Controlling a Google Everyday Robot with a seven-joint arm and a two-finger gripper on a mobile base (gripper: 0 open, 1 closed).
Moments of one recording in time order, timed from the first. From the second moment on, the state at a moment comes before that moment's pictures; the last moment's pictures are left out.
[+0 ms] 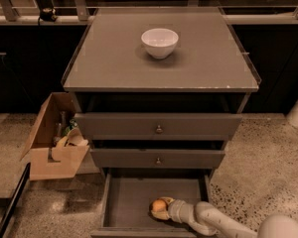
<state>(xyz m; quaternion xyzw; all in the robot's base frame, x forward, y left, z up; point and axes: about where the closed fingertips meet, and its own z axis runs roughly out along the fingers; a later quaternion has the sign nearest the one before) 0.525 -0.049 0.125 -0.37 0.80 0.28 0.39</state>
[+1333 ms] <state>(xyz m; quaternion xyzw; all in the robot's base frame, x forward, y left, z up) 0.515 -0.056 0.289 -0.42 0.75 0.24 0.45</state>
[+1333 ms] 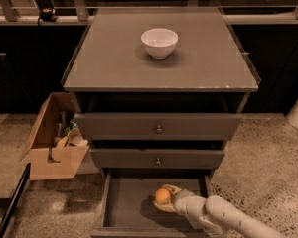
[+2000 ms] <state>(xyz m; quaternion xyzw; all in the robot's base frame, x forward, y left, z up) 0.514 -0.061 0.322 -0.40 0.76 0.17 0.49</state>
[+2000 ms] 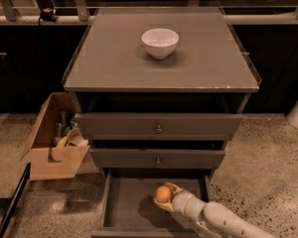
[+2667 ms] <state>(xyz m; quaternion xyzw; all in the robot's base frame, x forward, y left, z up) 0.511 -0.055 0.343 -0.41 0.75 0.18 0.49</state>
